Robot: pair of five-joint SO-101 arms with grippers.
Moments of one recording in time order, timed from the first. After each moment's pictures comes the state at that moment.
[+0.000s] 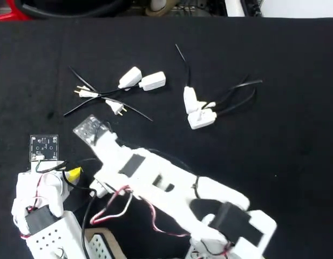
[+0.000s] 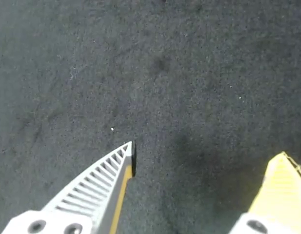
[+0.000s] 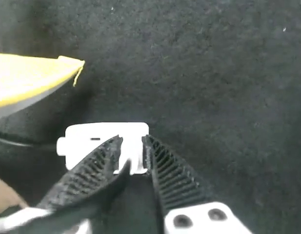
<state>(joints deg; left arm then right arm) -36.0 -103.9 96.3 61.9 -30.3 -55.5 -4.2 41.0 40.4 -9.1</state>
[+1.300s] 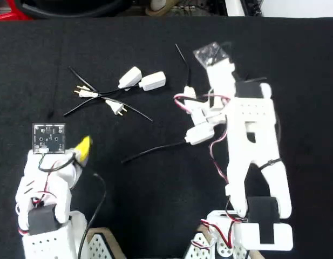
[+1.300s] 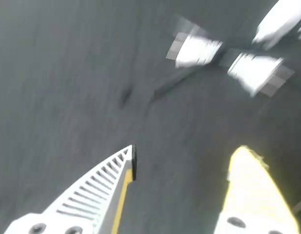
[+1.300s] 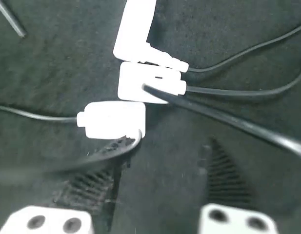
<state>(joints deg) -15.6 -93.6 78.5 57.1 -13.2 0.4 -9.1 16.4 72.9 24.7</state>
